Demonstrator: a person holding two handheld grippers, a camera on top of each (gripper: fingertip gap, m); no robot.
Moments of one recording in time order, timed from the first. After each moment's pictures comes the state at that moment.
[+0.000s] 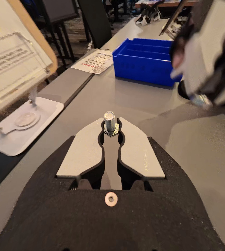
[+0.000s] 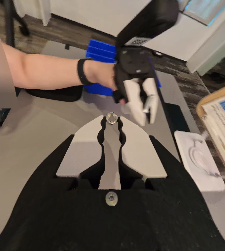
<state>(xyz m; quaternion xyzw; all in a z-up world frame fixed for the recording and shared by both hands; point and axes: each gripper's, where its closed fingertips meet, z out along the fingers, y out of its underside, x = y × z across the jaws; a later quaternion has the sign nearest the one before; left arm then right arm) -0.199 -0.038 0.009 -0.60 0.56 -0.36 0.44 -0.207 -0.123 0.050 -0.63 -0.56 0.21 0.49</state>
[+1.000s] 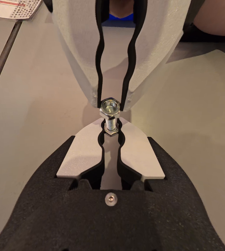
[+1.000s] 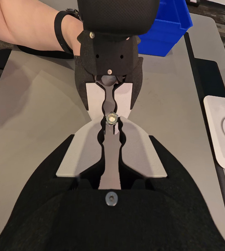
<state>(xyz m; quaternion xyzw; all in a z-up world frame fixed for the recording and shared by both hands) -0.145 -0.108 -0.088 -0.58 0.70 -0.29 0.28 -0.162 -0.105 -0.031 -0.68 -0.59 0.22 0.38</state>
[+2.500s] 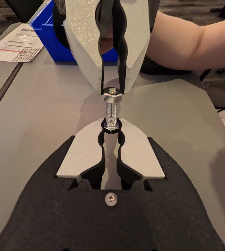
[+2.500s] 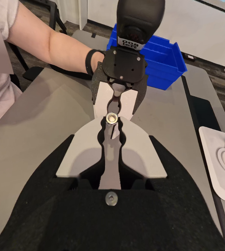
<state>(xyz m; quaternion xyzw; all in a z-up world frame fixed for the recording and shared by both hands) -0.136 -0.128 -0.056 -0.52 0.69 -0.39 0.32 -0.151 -0.124 -0.003 -0.59 -0.62 0.29 0.44</state>
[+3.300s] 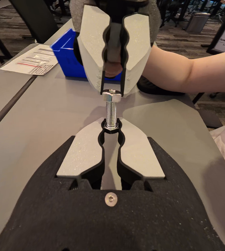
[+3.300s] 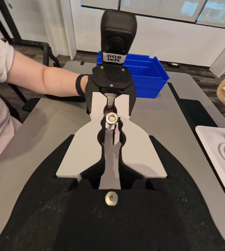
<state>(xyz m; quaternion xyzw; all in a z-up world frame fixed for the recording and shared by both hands) -0.140 -0.117 -0.030 -0.53 0.64 -0.44 0.34 -0.160 -0.109 0.021 -0.61 -0.53 0.34 0.48</state>
